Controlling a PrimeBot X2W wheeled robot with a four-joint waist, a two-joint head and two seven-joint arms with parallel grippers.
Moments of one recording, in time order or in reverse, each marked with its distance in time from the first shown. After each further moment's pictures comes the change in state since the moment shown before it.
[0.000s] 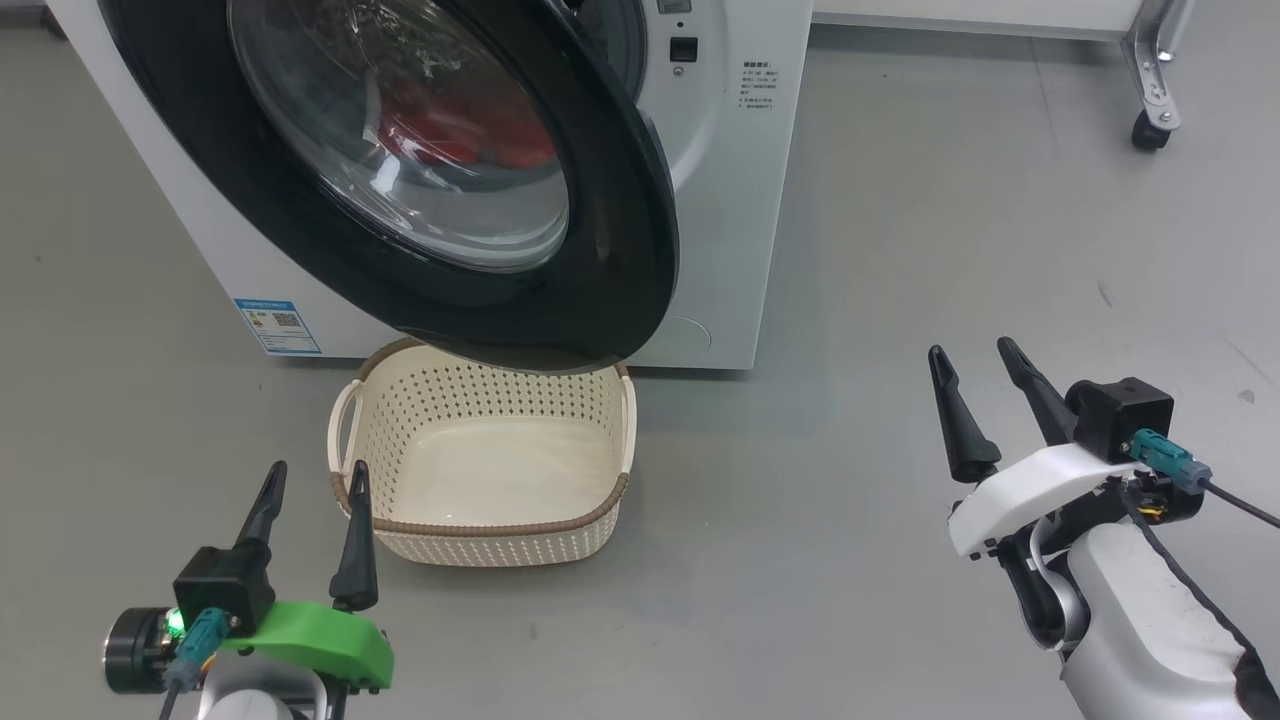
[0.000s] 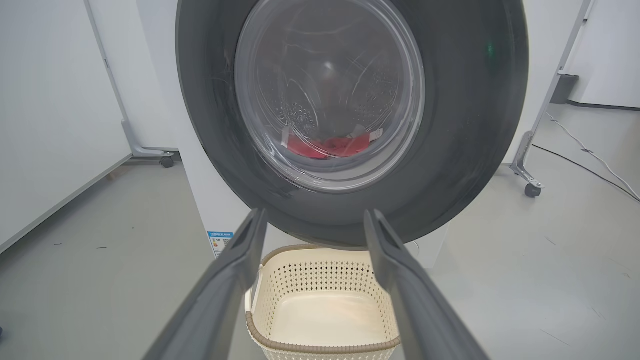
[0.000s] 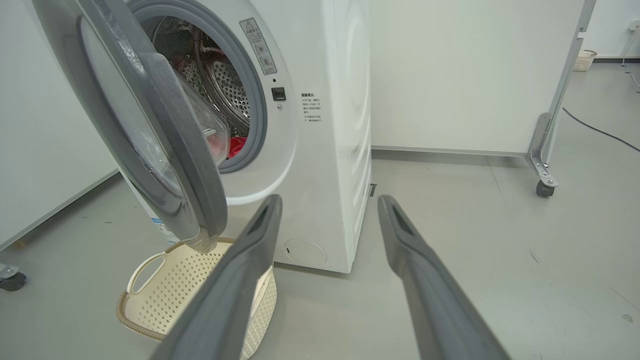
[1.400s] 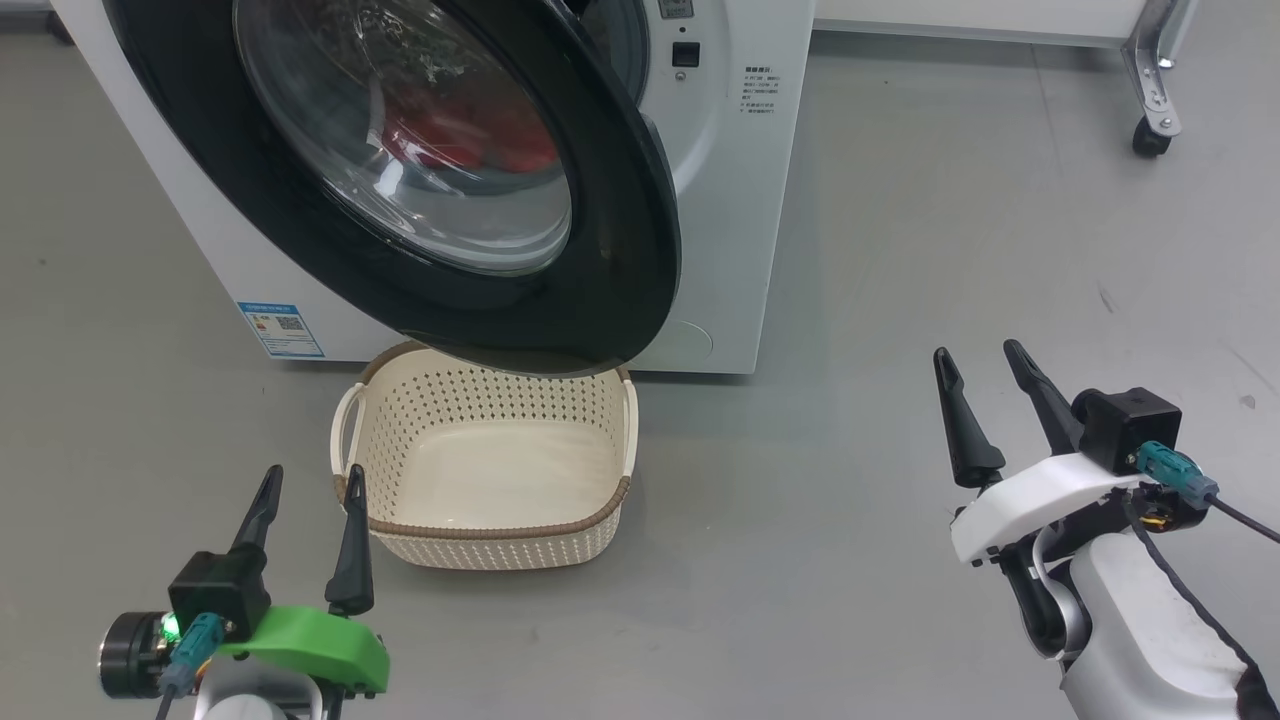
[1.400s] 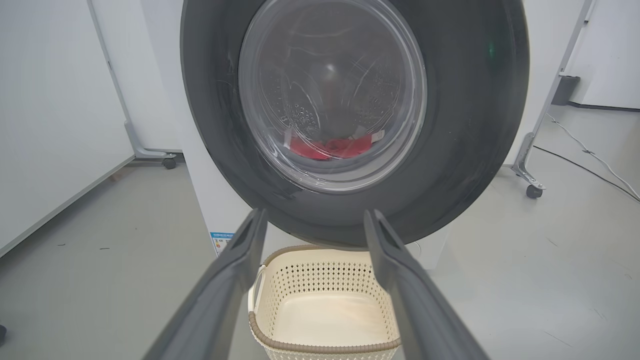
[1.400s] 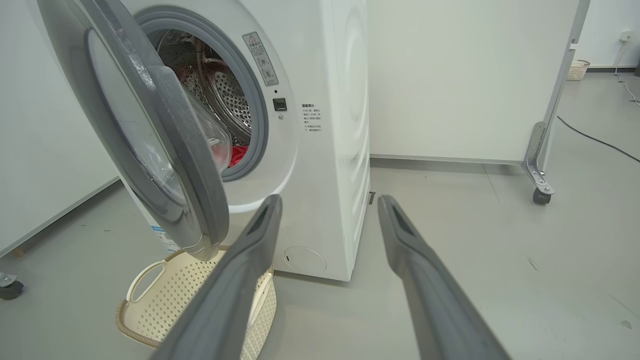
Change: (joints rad) left arm 0.010 -0.007 0.024 -0.004 0.016 -0.018 0.000; right arm 0.035 0.019 -0.047 -0.045 -0.042 0.004 -0.004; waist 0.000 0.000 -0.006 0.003
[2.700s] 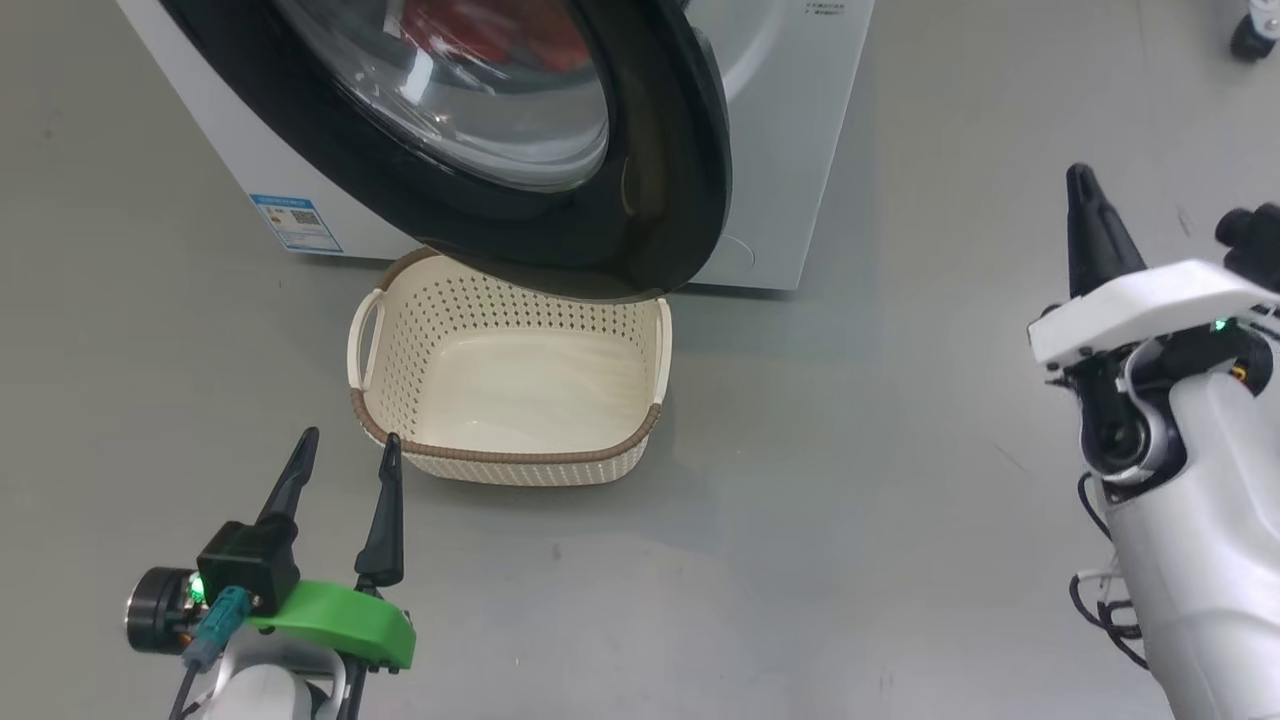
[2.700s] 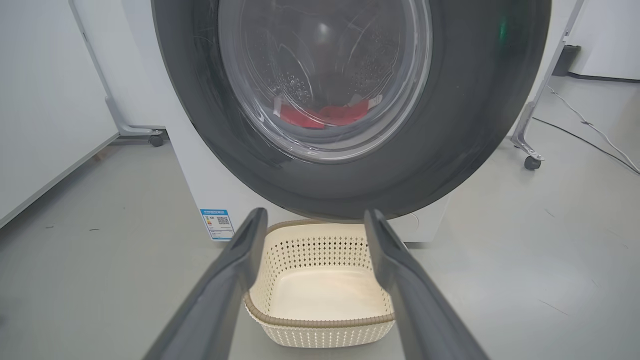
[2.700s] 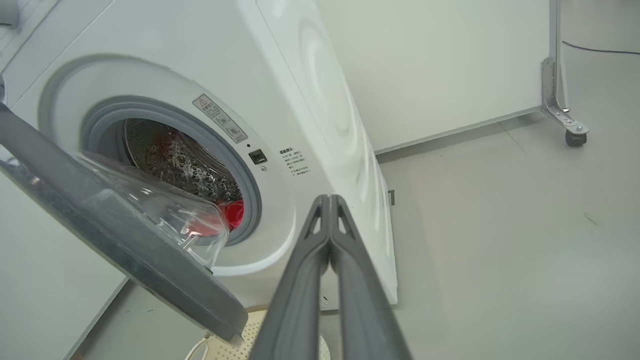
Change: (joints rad) left arm -0.028 -0.005 -0.039 -0.030 0.018 -0.023 0.000; right arm -0.181 0.008 -0.150 -0.059 0.245 0.071 0.157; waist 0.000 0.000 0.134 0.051
